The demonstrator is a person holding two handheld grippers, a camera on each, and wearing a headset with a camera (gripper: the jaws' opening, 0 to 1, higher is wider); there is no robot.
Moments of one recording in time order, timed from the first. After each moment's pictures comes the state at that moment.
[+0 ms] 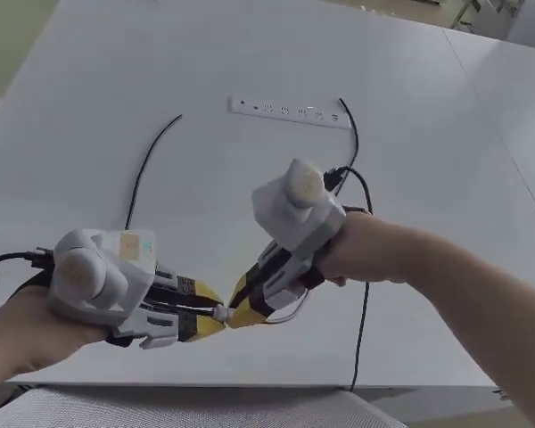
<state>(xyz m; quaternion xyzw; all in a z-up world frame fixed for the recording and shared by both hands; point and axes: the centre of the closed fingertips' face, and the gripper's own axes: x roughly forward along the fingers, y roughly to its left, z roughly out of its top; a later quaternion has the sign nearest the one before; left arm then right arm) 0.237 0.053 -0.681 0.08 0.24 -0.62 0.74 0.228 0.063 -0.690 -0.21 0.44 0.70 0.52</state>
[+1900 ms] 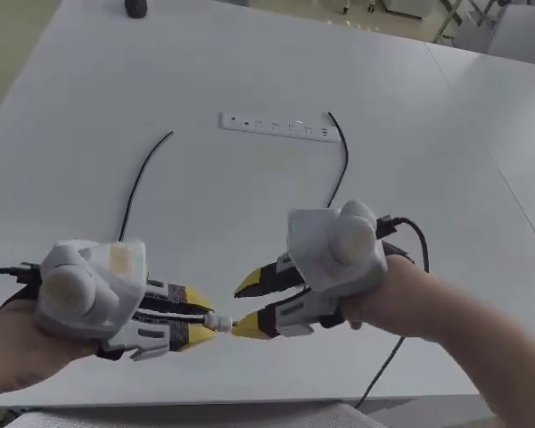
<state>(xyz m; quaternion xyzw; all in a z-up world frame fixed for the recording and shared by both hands) 0.235 0.058 -0.676 0.16 0.22 -0.62 0.74 0.241 0.056 -0.665 -0.22 0.36 0.67 0.61</state>
